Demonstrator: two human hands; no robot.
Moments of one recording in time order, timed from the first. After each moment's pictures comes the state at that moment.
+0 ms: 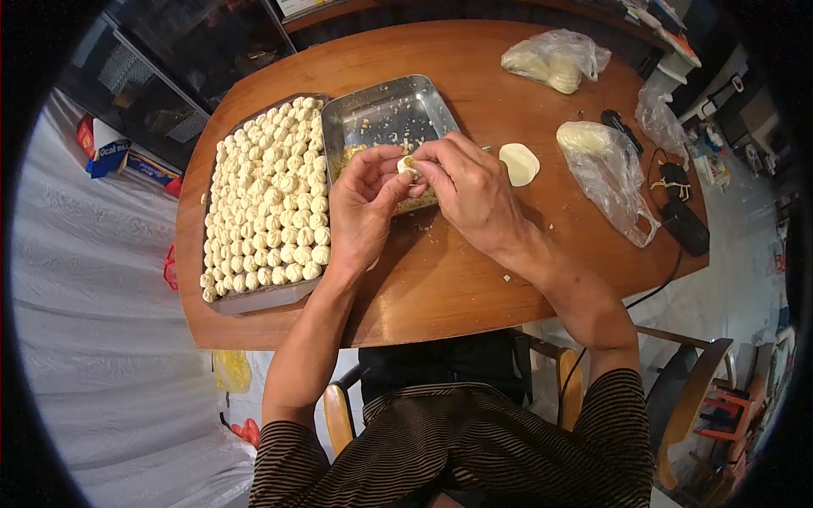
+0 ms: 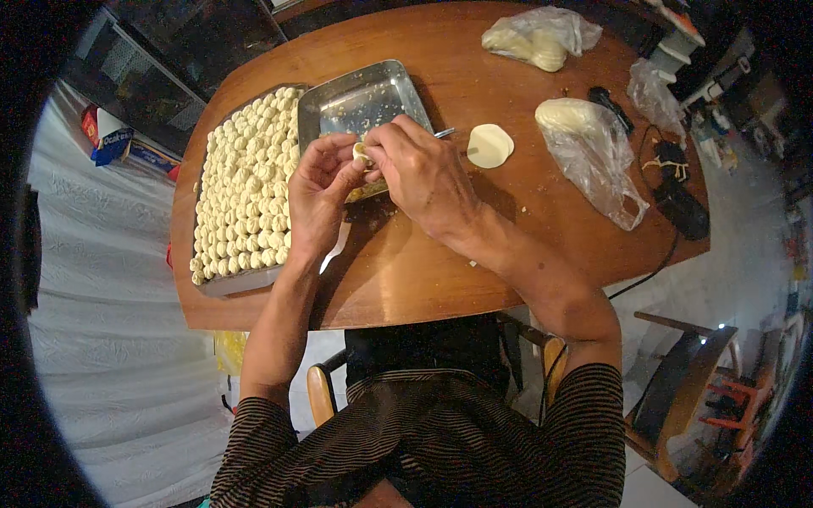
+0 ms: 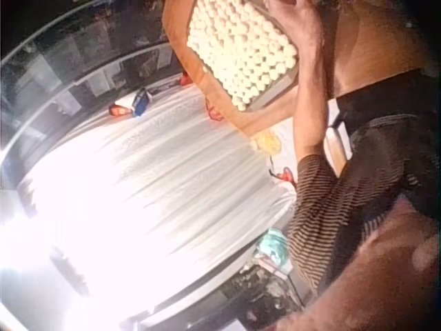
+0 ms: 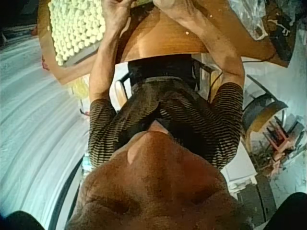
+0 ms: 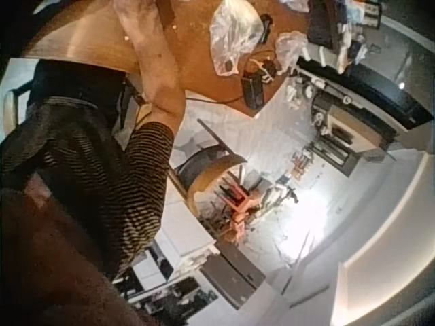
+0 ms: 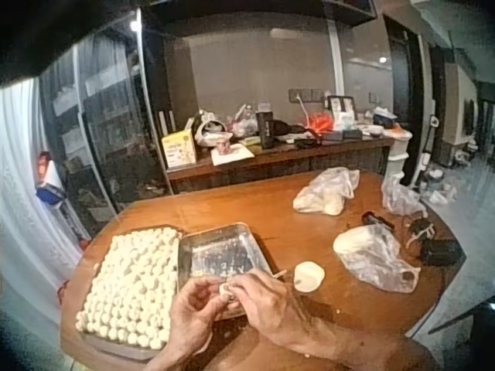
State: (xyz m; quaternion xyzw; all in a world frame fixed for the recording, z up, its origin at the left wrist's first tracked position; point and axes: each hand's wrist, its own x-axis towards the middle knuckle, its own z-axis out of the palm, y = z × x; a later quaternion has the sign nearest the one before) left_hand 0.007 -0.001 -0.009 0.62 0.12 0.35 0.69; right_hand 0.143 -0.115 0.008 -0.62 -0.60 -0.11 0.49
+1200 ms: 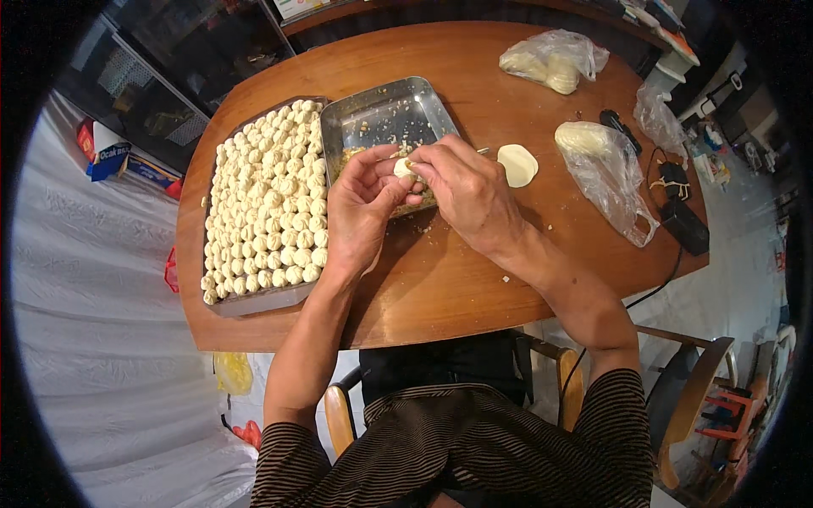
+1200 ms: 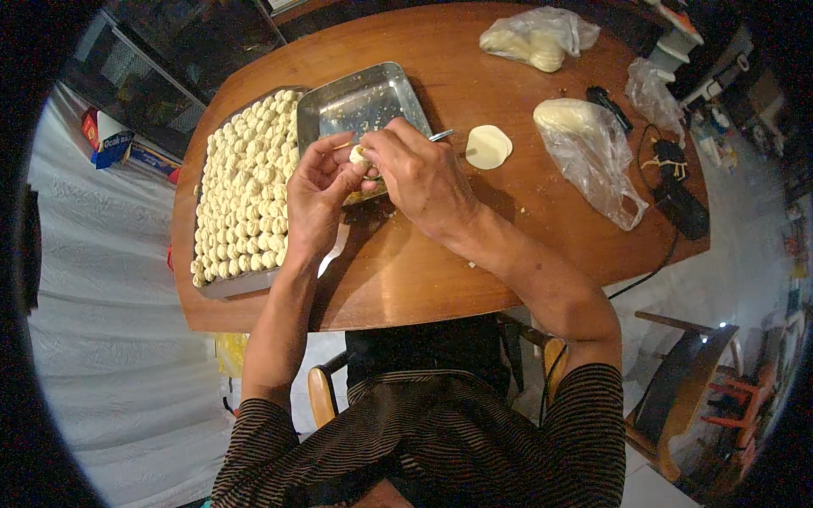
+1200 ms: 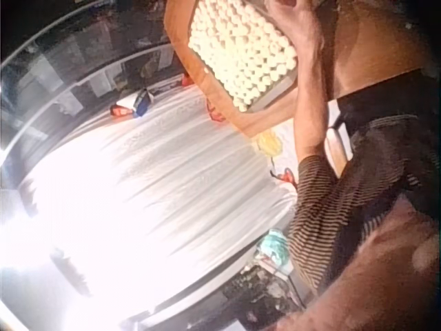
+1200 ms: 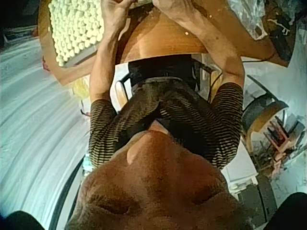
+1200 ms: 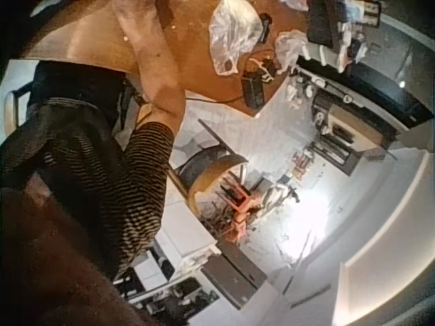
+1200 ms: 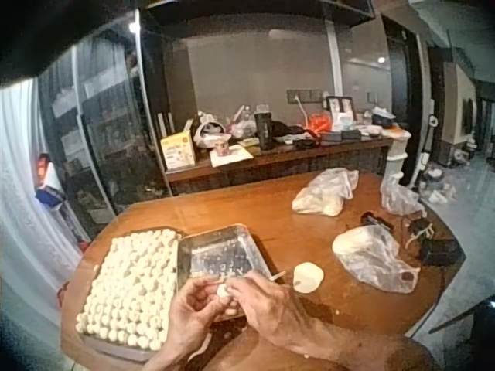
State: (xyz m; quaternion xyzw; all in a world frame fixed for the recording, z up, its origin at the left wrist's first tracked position) left_hand 0.005 -0.001 -0.003 0.61 0.14 0.32 0.71; right_hand 0.145 -0.115 0.005 -0.61 -0.62 -0.14 0.48
